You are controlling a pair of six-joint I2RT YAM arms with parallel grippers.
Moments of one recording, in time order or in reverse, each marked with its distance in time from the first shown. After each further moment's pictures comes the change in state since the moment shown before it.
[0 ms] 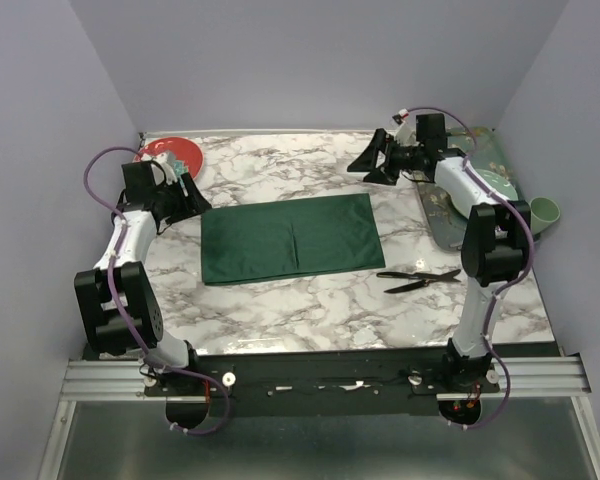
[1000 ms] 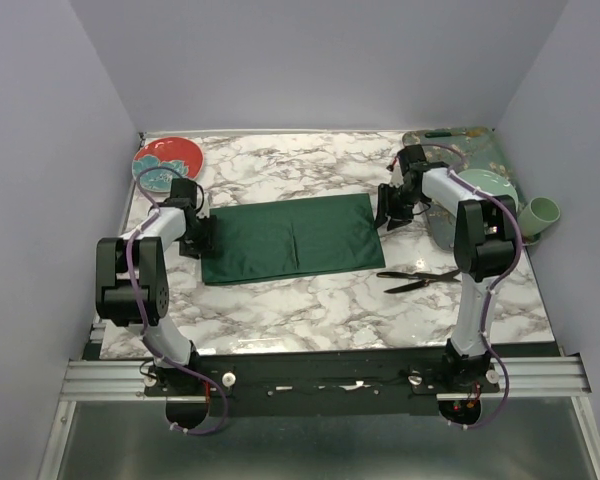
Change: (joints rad) left arm -0.182 0.150 -0.046 -0.306 -0.422 0.197; right arm 0.046 0.033 -0.113 -0.432 0.579 -0.339
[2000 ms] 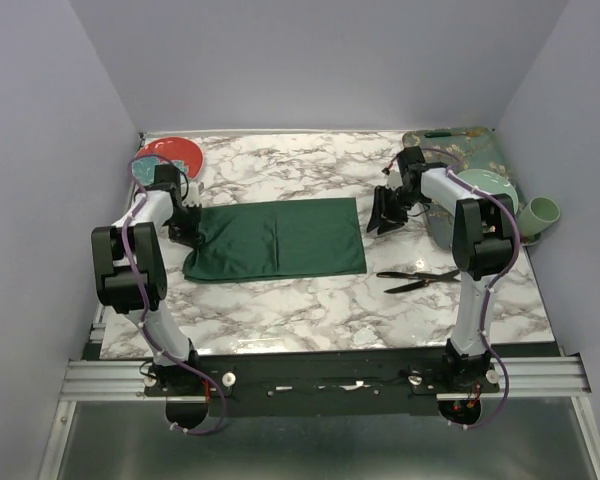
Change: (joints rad) left arm 0.112 0.114 0.185 -0.126 0.069 0.173; right arm 0.000 0.022 0.013 -0.037 -0.146 0.021
